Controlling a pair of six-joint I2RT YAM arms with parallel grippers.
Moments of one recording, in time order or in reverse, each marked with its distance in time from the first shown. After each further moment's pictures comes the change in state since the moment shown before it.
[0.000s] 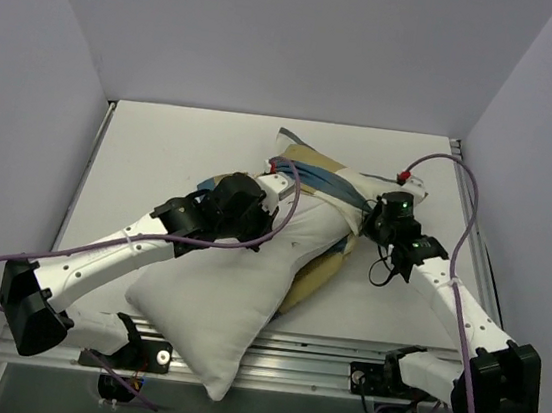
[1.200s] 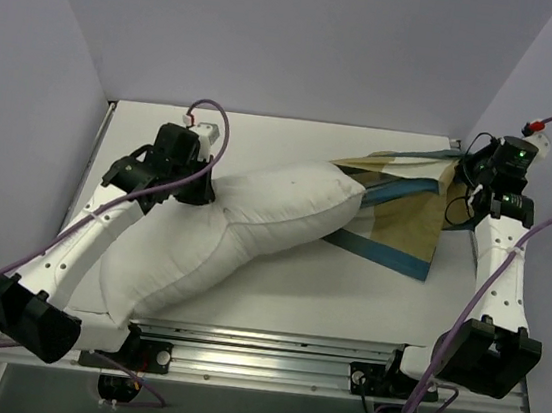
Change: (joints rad) left arm 0.415 -0.057 0.097 -0.263 0.076 -0.103; right arm -0.609 0.191 0.554 -0.153 -0.229 0.026
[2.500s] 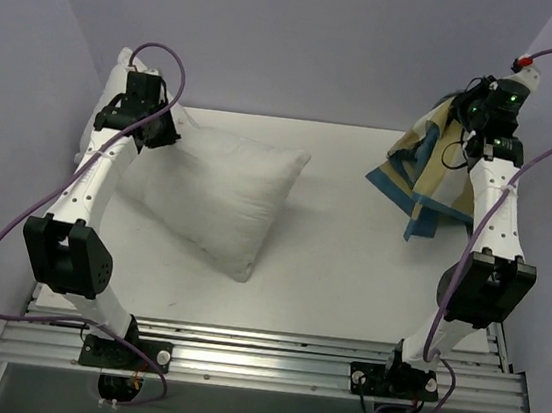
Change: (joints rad) left arm 0.372 0.380 0.367 0.065 -0.122 -0.095; right arm 0.082 0.409 0.527 0.117 -0.047 -0.073
